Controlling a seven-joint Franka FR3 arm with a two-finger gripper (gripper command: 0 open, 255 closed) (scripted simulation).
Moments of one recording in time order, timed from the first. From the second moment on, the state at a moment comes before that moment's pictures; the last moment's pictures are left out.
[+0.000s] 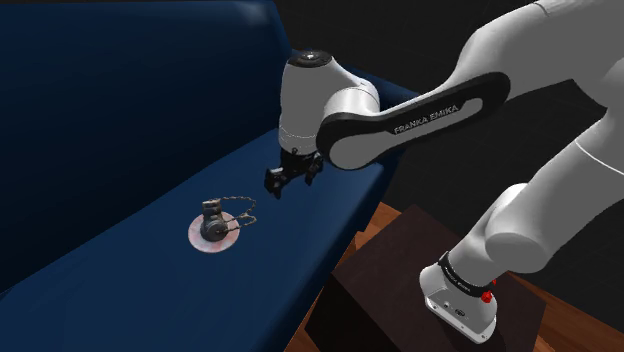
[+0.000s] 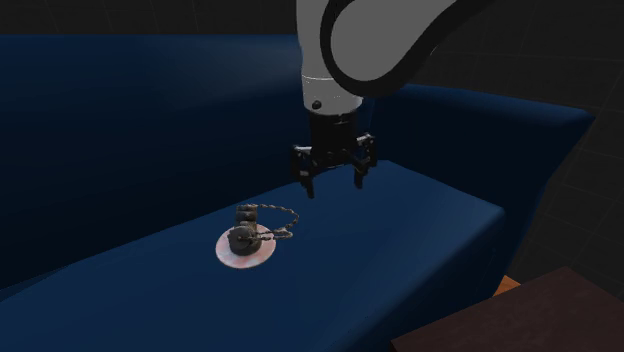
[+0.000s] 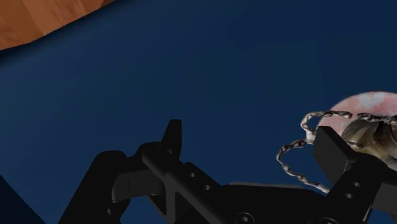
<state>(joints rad) 0.12 -0.05 0.53 -2.24 -0.10 2.18 0.82</state>
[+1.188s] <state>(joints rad) 0.41 0.63 0.48 -1.61 -0.52 2.12 1.23</state>
